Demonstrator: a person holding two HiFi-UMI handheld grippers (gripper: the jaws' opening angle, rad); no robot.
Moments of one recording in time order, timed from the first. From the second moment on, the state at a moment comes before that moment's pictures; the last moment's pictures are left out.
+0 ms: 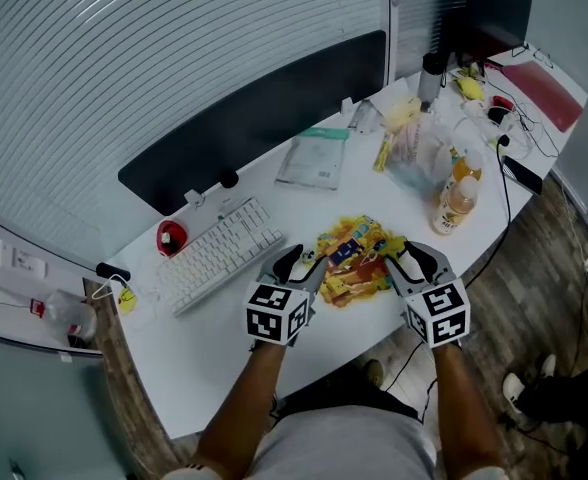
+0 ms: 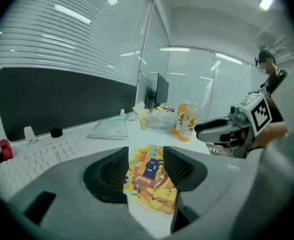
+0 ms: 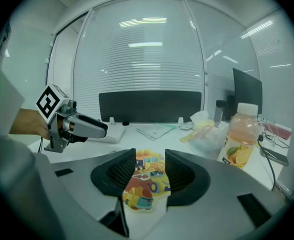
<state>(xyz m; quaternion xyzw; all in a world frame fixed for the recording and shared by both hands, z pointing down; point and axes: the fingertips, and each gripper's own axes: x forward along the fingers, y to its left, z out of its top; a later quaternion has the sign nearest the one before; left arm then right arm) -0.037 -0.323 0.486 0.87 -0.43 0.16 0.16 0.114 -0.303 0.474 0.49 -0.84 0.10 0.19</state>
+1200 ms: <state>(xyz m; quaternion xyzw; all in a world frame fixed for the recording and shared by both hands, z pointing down) -0.042 -0.333 0.597 0.80 -0.45 0.32 0.26 0.143 -0.354 0.584 0.47 -0.79 0.23 0.32</state>
